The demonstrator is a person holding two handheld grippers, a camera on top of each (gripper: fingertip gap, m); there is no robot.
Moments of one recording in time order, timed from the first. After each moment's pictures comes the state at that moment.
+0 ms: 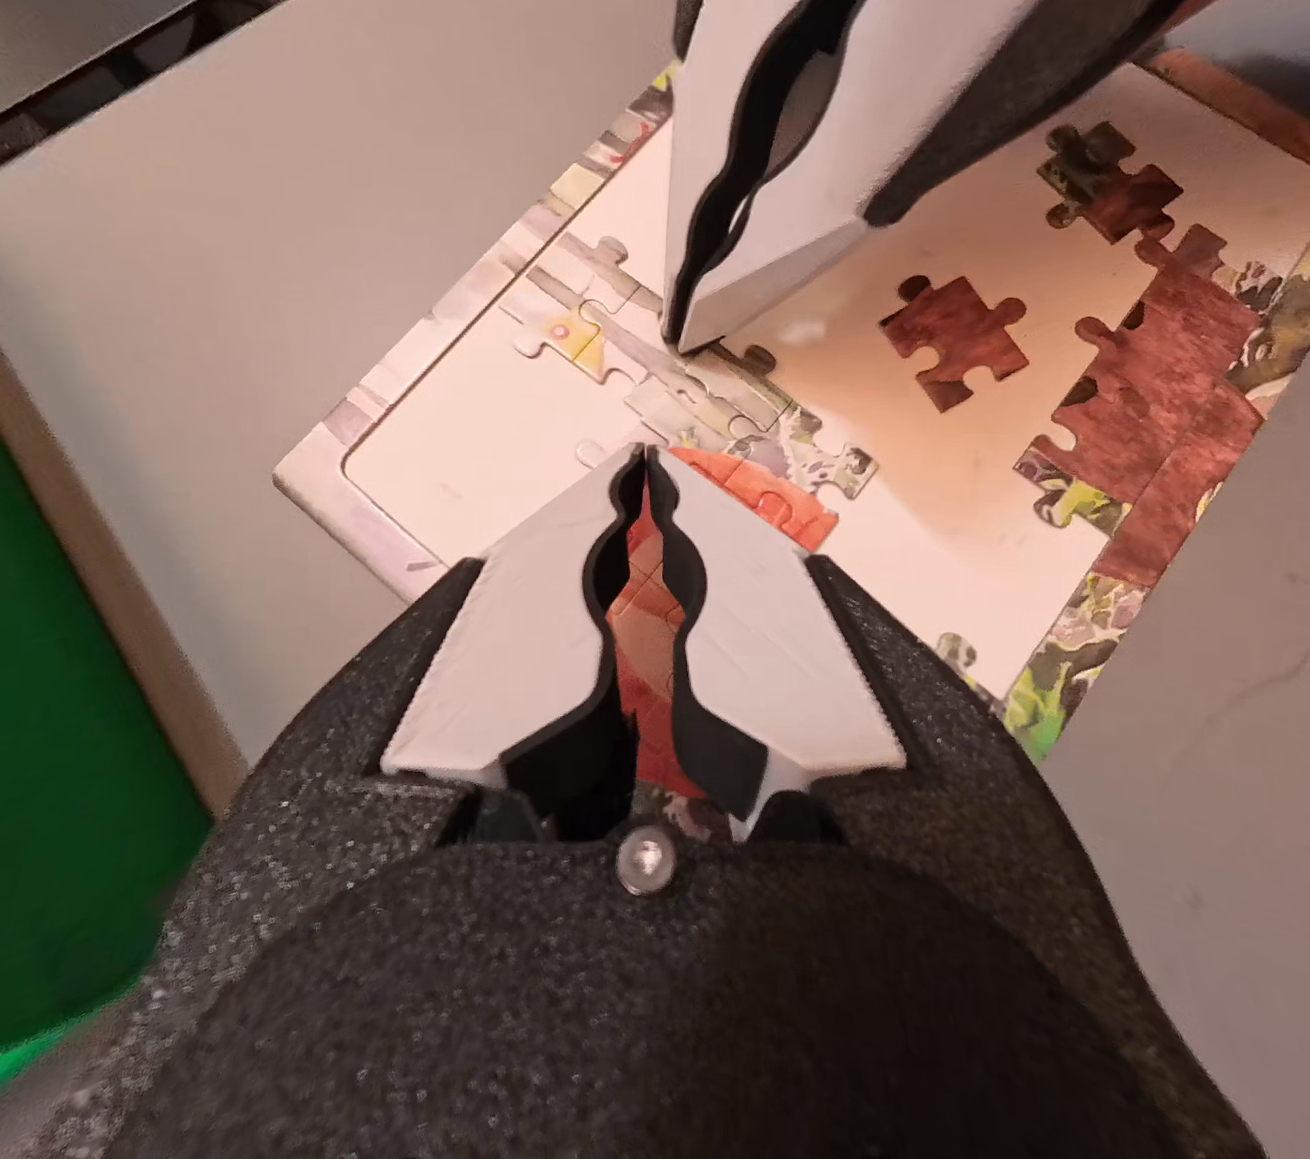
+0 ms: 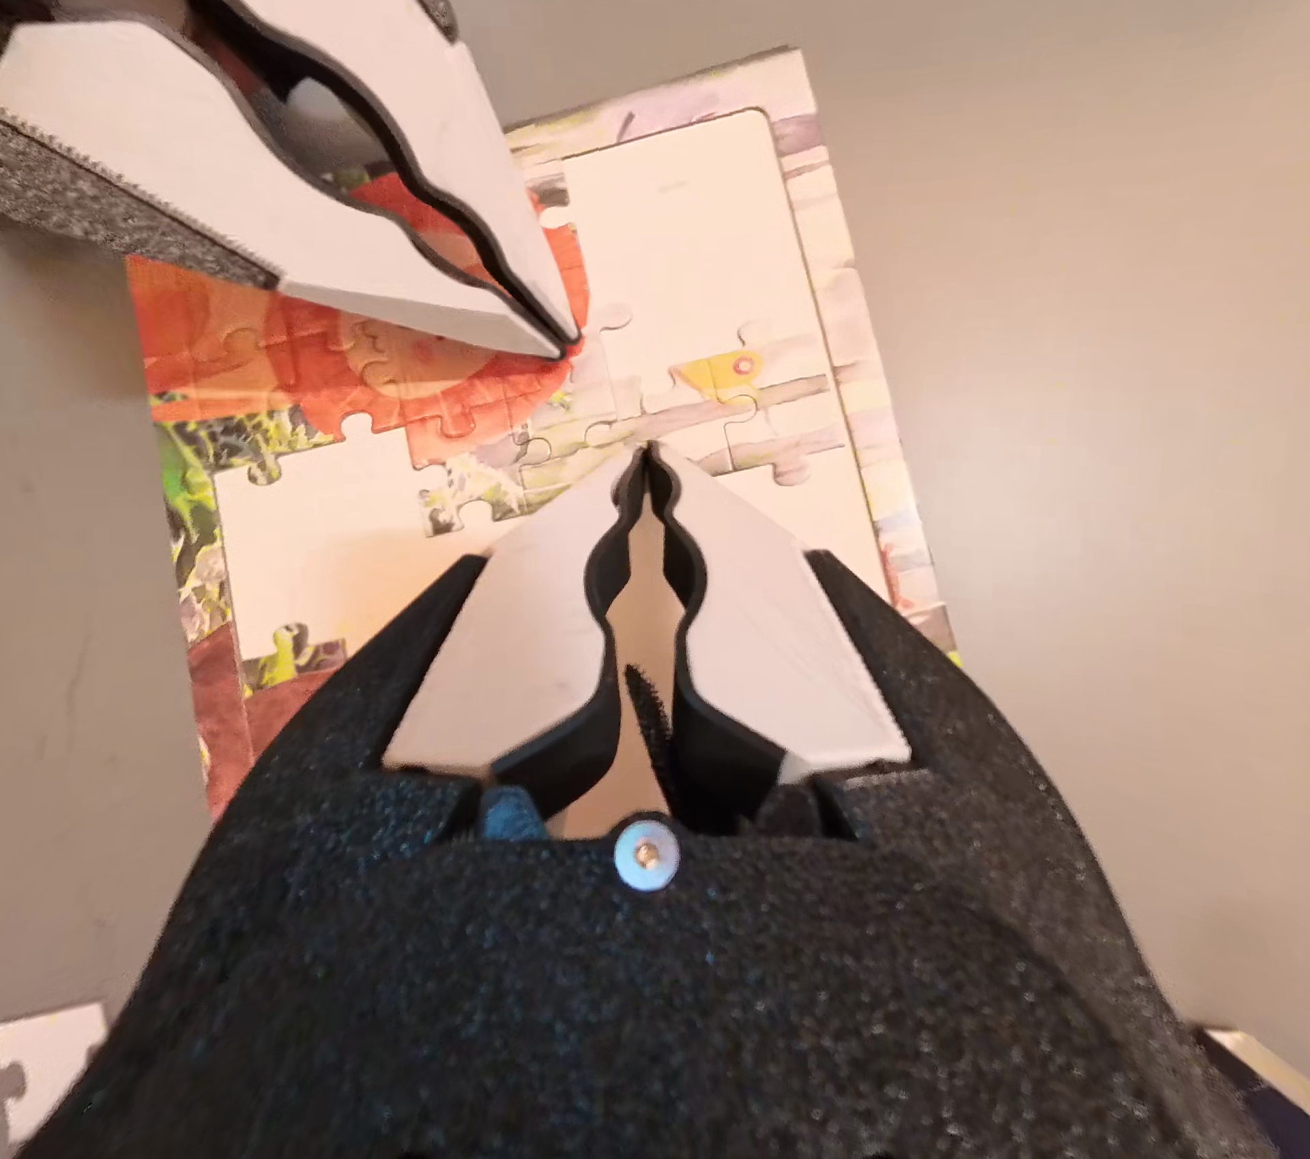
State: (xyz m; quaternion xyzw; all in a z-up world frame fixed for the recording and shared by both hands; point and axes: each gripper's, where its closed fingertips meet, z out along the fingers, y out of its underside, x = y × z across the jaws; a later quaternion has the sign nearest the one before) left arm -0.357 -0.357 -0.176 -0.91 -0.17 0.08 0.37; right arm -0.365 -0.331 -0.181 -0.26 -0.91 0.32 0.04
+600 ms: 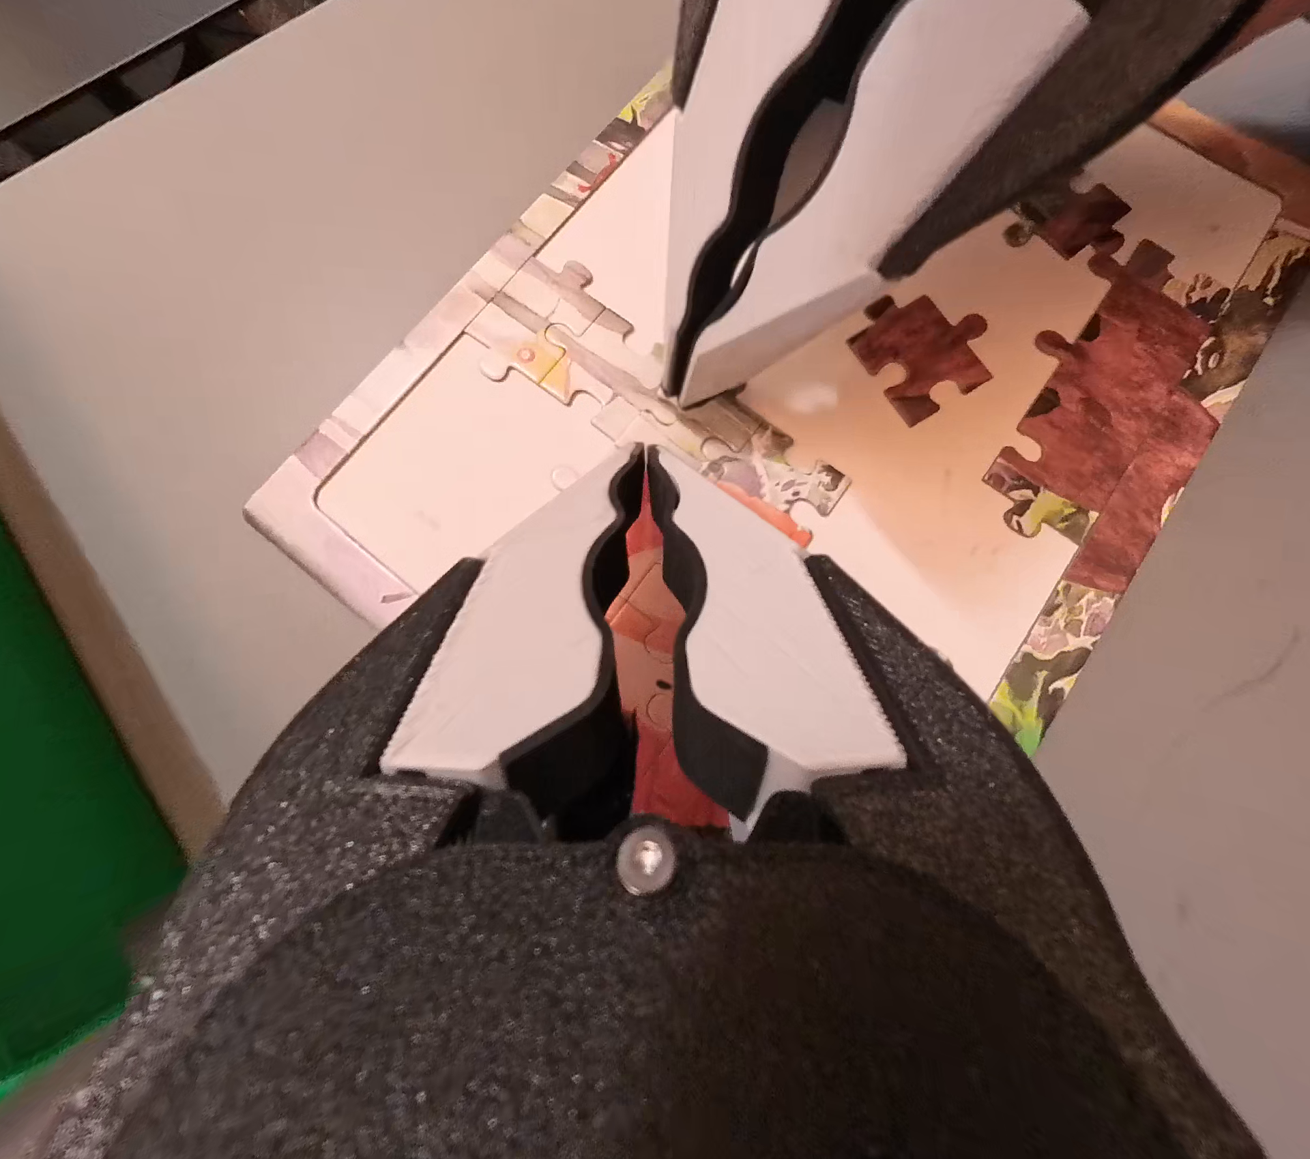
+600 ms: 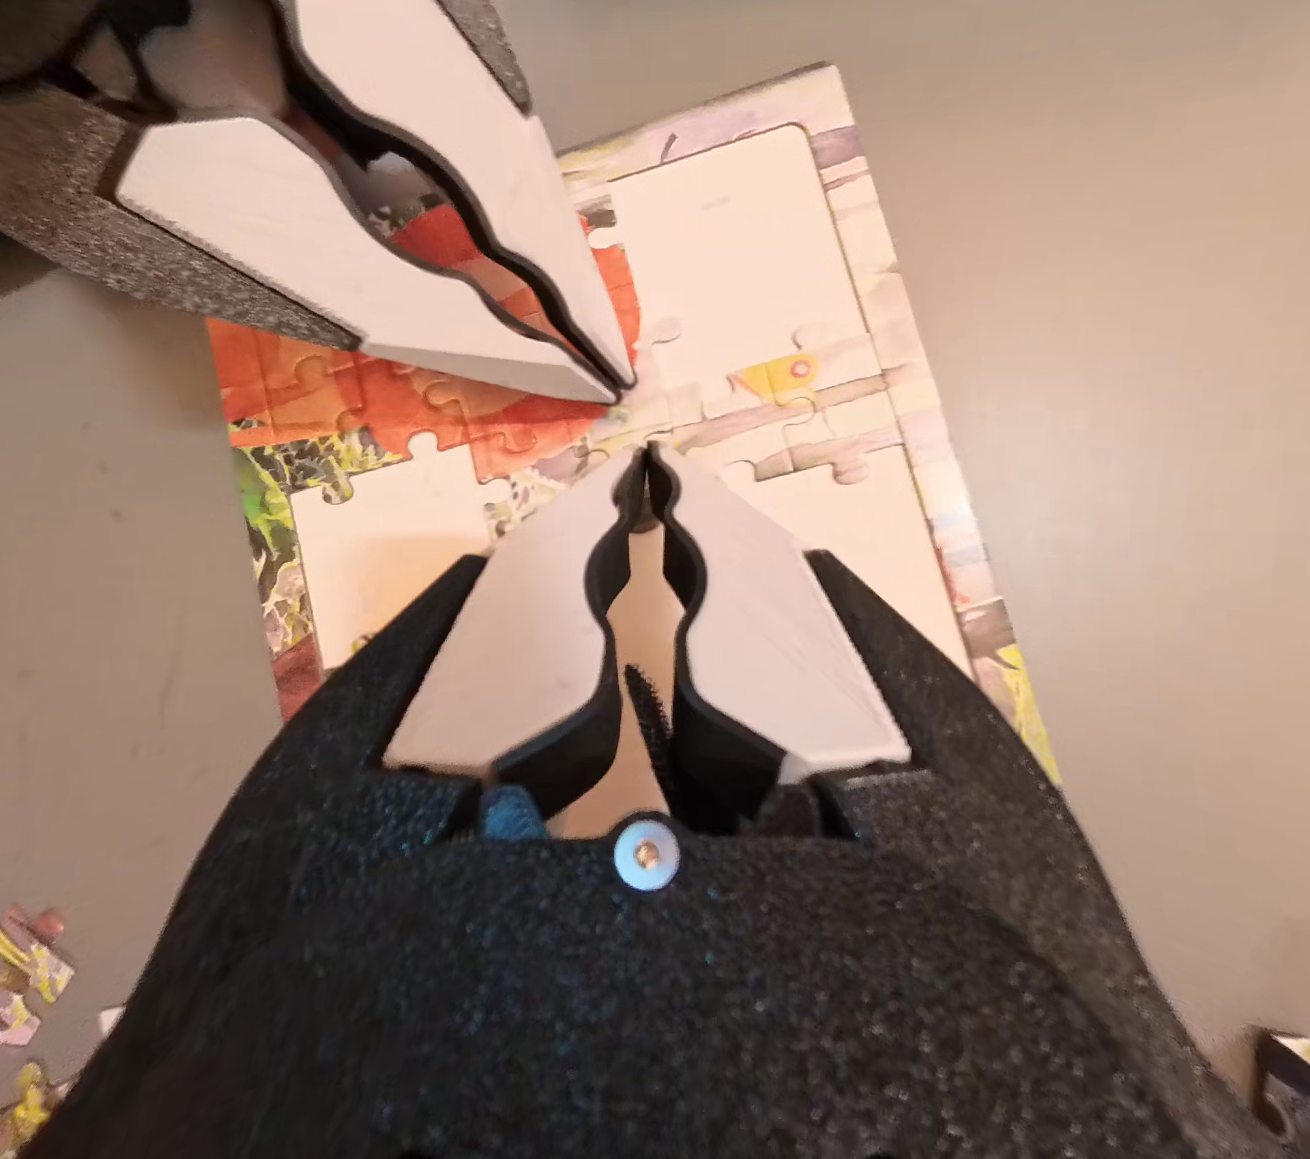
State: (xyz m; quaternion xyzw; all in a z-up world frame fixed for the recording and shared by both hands) left arm -0.354 -0.352 -0.174 -0.90 -0.16 0.07 0.39; right arm -0.354 -0.342 -0.174 -0.27 -0.91 0.32 0.03
